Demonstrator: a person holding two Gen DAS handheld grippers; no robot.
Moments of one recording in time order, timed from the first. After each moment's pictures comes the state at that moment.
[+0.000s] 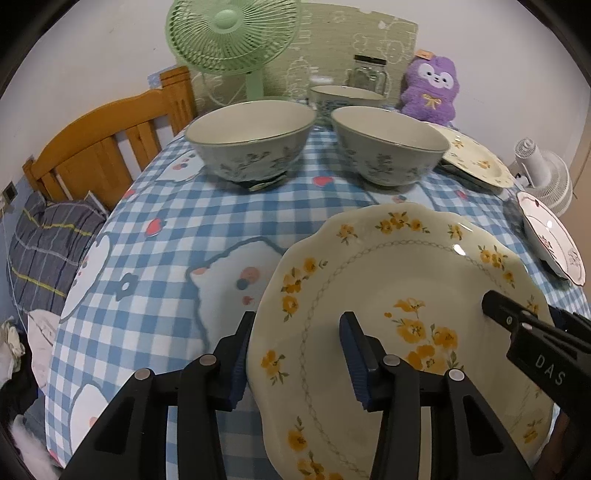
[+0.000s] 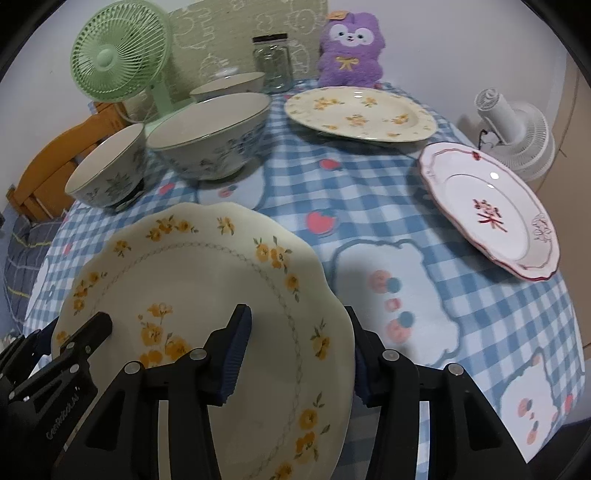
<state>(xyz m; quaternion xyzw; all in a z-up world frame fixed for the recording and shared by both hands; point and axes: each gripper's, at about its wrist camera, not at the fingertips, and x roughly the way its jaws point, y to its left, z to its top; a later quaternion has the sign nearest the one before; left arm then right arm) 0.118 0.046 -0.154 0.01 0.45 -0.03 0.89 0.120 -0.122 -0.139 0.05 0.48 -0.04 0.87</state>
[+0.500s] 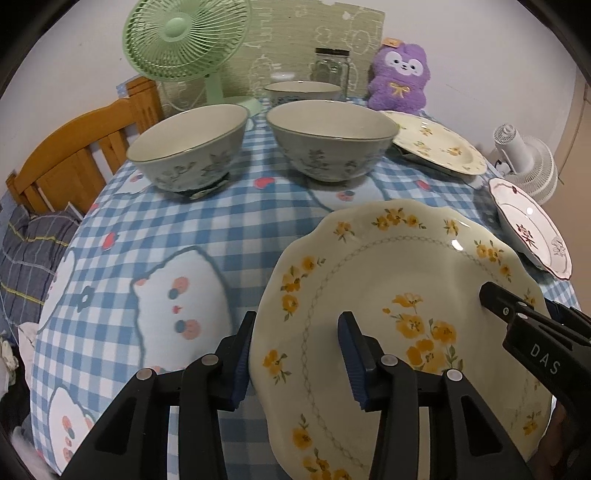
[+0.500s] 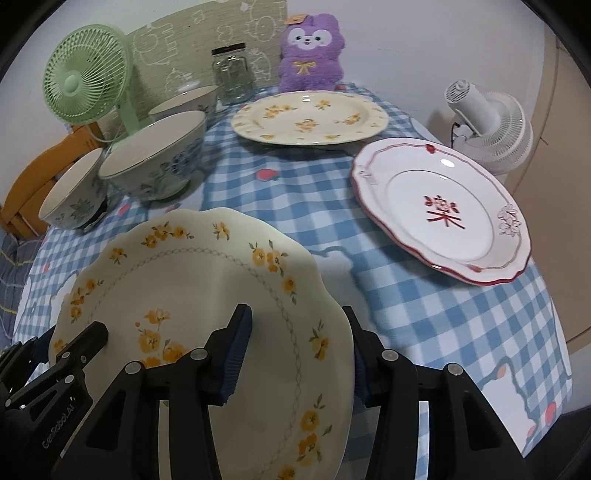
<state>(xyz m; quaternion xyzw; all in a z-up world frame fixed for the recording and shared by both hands) 0.124 -0.002 -0.154 0.02 0.46 -0.06 0.89 0.116 -0.171 -0.138 0.06 0.48 -0.07 0.87</state>
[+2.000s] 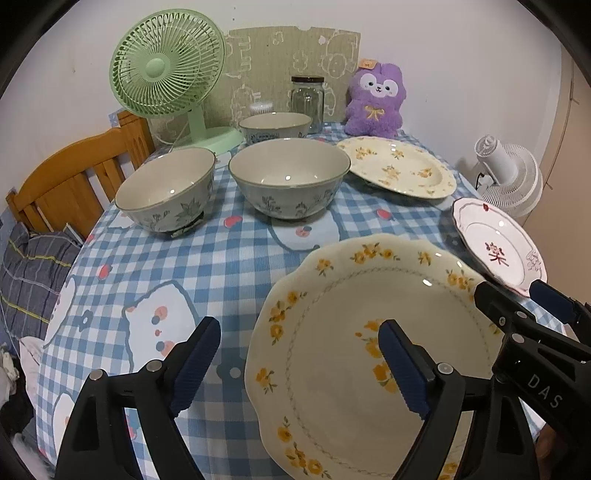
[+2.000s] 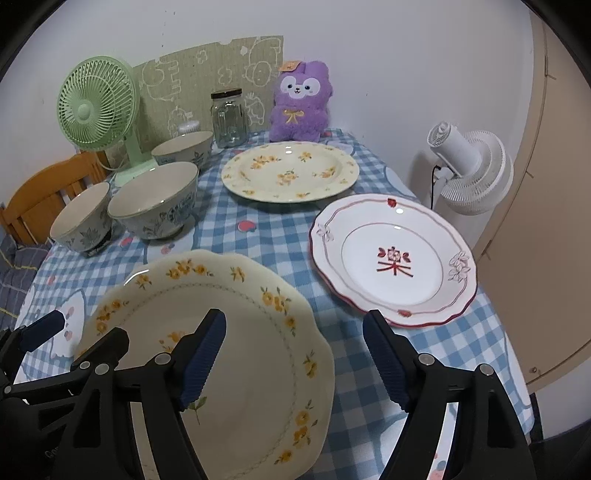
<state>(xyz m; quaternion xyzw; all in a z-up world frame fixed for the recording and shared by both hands) 0.114 -0.035 -0.122 0.02 0.42 -0.07 0.90 0.095 -0.188 -0.093 0.03 0.41 -0.08 0.91</state>
